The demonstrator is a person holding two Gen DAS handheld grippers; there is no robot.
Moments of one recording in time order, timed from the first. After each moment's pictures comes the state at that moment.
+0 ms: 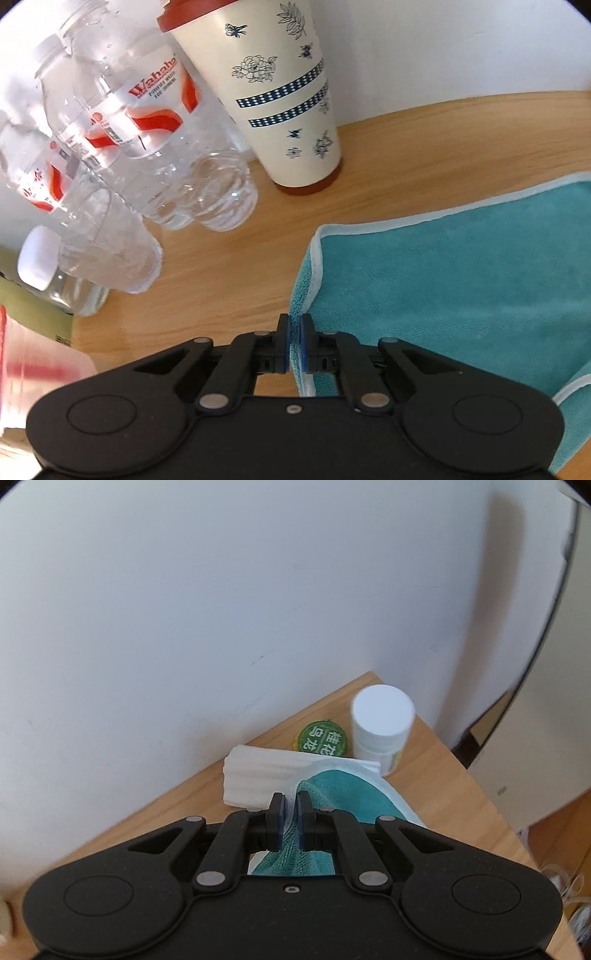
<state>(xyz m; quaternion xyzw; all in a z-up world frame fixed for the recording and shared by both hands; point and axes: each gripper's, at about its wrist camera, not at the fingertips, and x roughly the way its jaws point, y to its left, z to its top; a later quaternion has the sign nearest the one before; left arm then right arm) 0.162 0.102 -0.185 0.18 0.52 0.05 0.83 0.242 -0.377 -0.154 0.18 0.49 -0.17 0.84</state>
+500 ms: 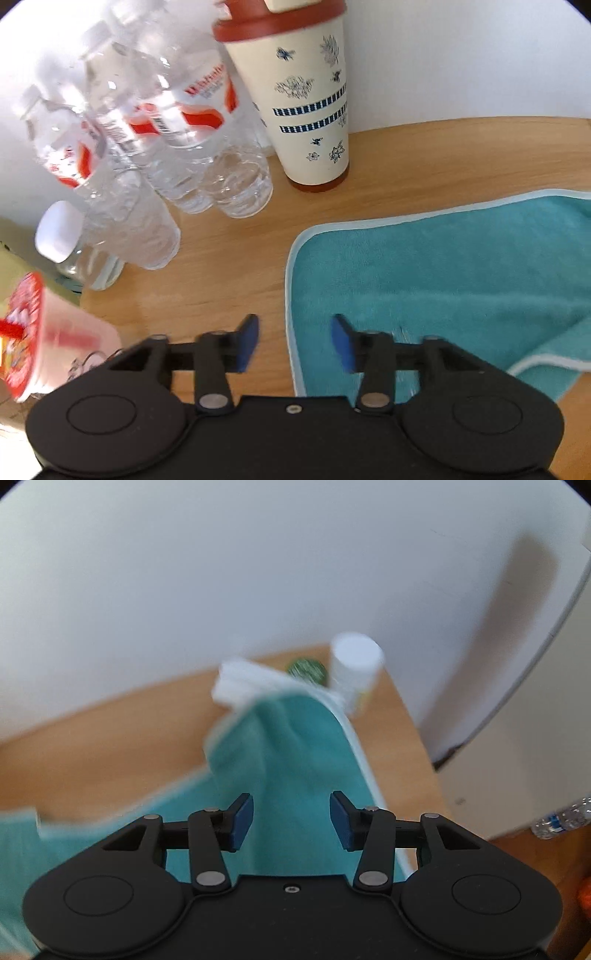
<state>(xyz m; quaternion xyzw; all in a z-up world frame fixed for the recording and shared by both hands) 0.124 0.116 -0.141 0.13 0.53 0.03 0.84 0.141 -0.380 -0.125 0.06 0.54 -0.07 0.83</state>
